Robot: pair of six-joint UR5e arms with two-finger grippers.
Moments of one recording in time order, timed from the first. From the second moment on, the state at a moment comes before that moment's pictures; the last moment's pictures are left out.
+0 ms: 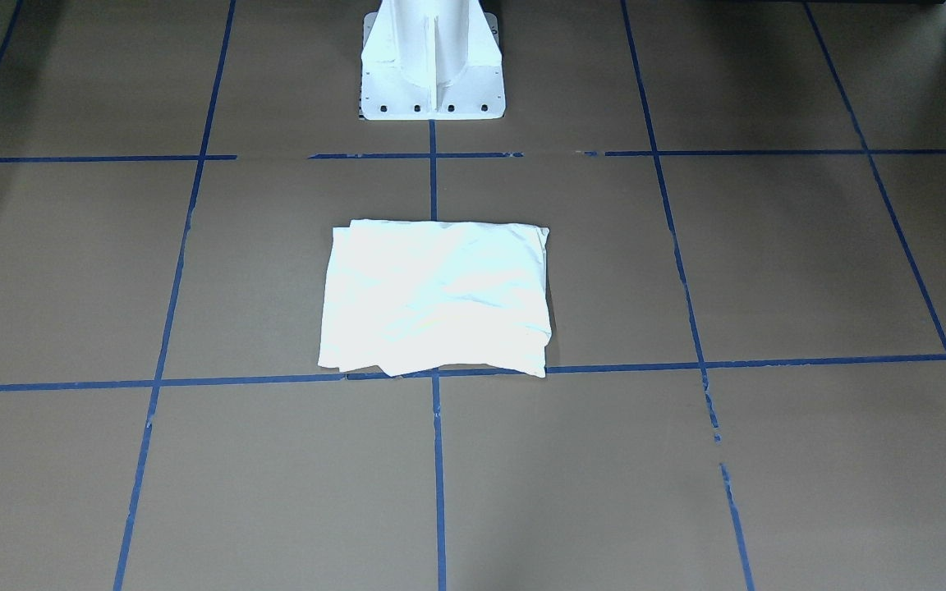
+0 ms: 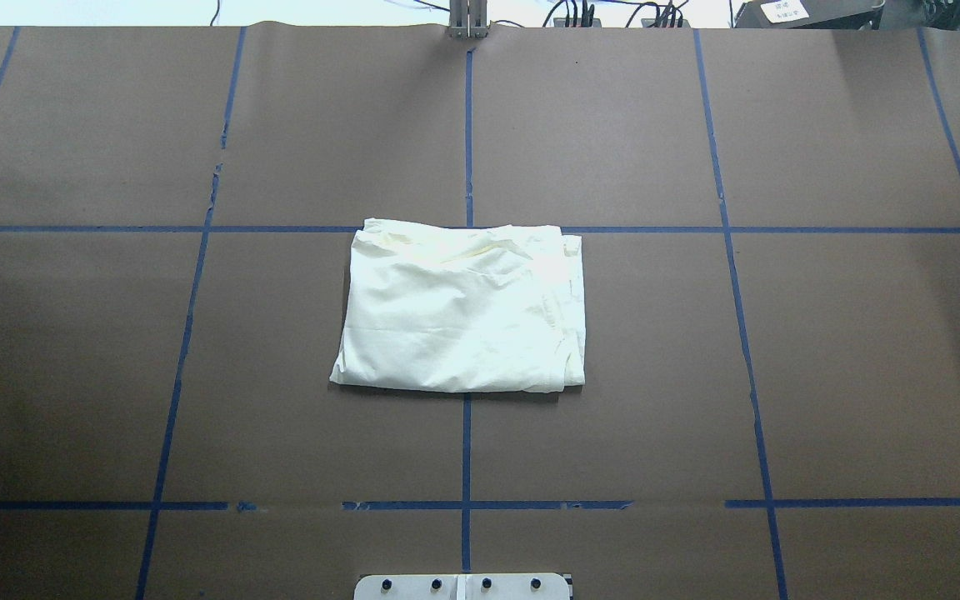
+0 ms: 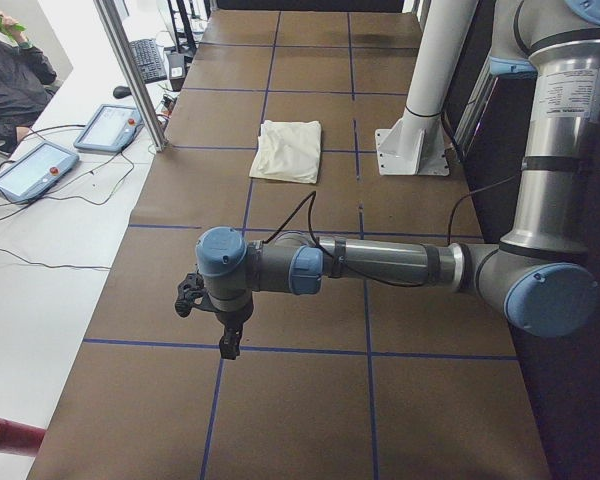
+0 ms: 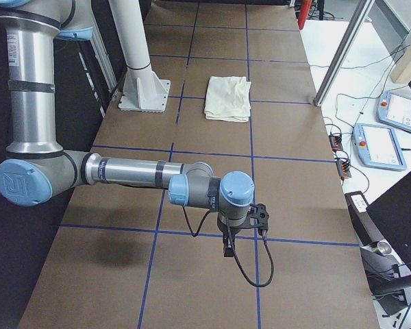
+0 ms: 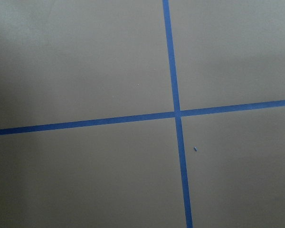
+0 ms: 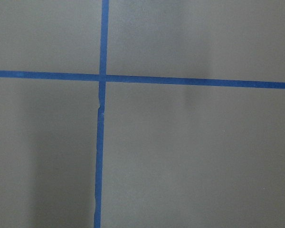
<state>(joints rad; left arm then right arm) -1.59 -1.62 -1.58 -1.56 -2.31 0.08 1.62 -1.61 1.59 -1.60 2.29 -0.09</state>
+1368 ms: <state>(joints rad) -1.59 -1.56 -1.58 -1.56 -2.31 0.09 1.62 -1.61 1.60 -1.60 2.29 -0.08</state>
